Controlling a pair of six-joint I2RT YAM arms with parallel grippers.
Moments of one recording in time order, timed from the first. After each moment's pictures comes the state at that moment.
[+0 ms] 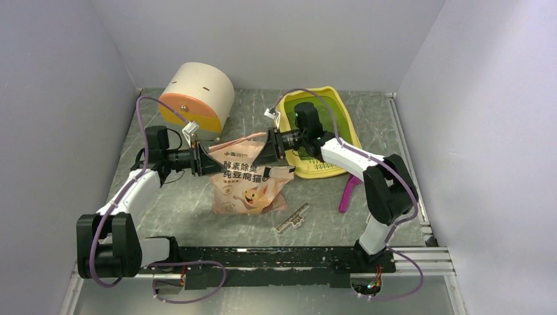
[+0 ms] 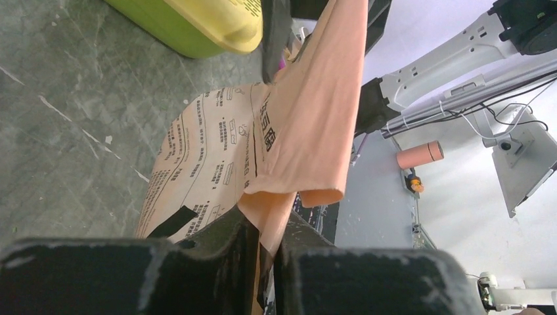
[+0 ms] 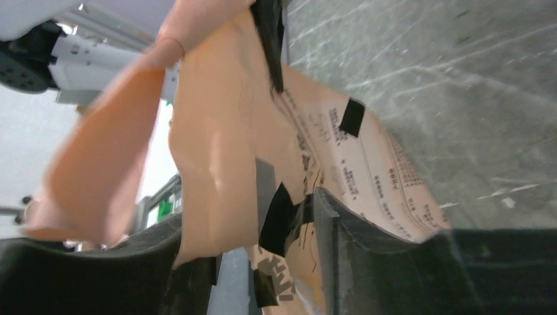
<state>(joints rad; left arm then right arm) 0.02 1.23 0.69 -0.10 1.31 -0.19 0.53 1.73 1.18 0.10 -1.16 0.41</state>
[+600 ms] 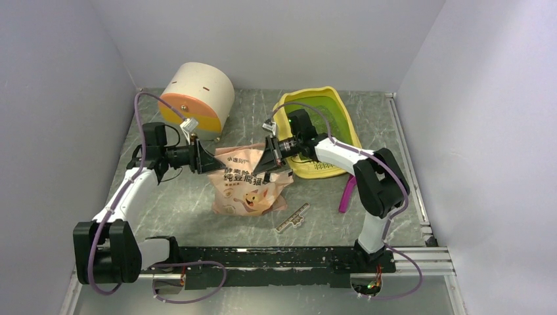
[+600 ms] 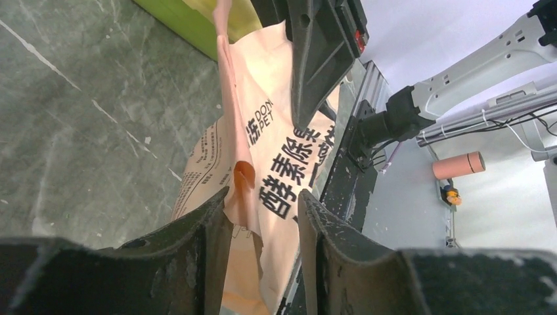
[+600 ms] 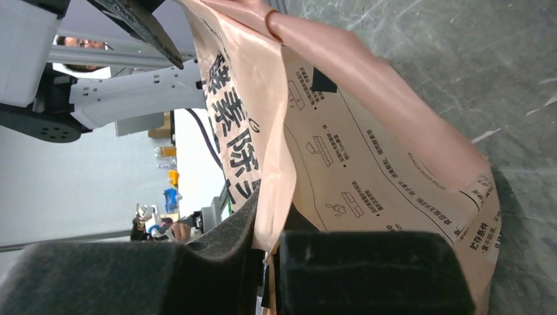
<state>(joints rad) 0.02 1.19 0.76 -0.24 1.20 -0.11 0.55 1.83 1.17 -0.03 -1.16 0.61</state>
